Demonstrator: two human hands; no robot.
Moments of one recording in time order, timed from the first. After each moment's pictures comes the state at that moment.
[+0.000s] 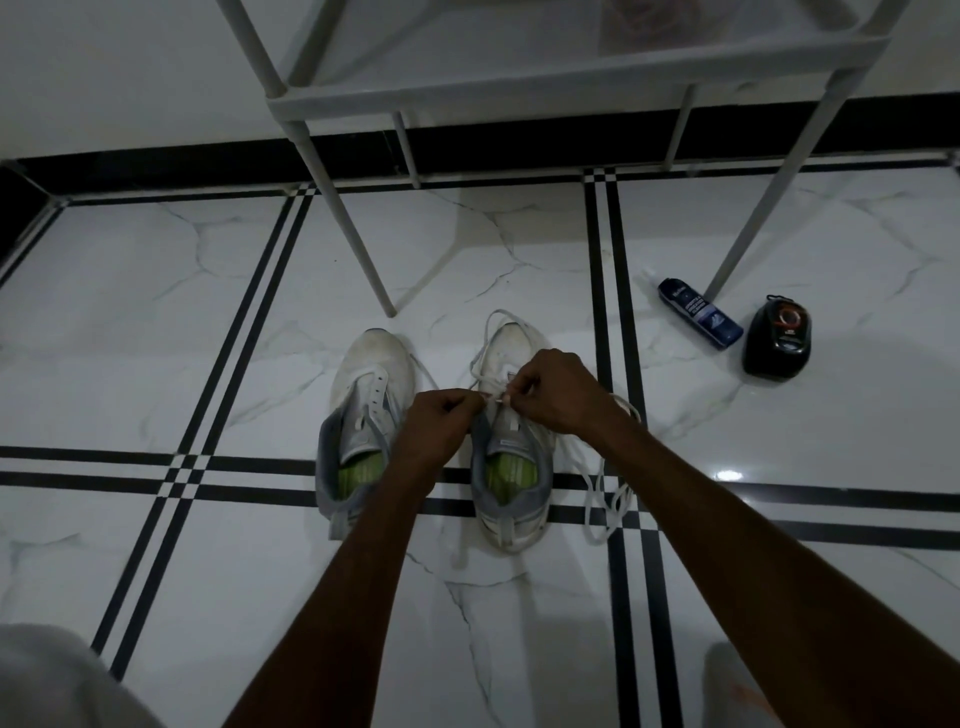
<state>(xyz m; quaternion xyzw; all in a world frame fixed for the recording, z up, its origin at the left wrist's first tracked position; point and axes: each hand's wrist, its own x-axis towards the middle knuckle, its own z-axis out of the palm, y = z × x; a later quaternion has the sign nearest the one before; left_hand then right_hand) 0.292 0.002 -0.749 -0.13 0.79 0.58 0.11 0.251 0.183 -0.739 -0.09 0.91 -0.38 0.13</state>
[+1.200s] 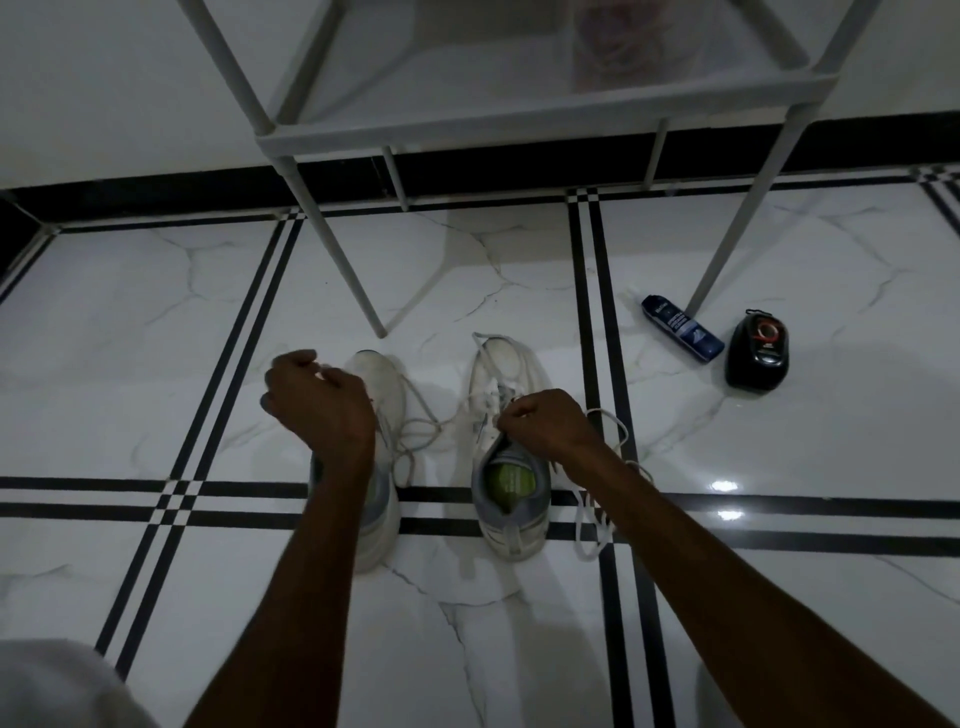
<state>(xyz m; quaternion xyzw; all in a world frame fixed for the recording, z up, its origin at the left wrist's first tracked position) 0.258 -0.048 -0.704 -0.28 0.84 0.33 -0.32 0.272 0.181 -0.729 0.05 0.86 -0.47 0.20</state>
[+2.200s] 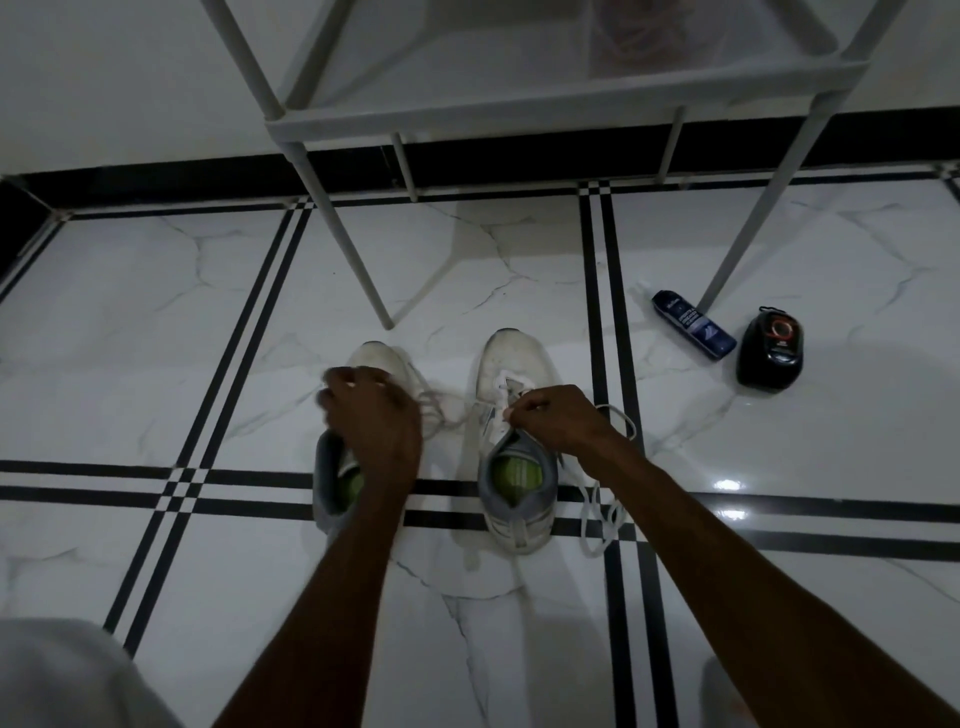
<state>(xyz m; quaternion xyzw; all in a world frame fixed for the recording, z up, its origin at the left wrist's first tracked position) 0.274 -0.022 -0.739 -0.22 0.94 0.20 -0.17 0.268 0.187 -0.739 0.07 0.83 -0.51 0.22</state>
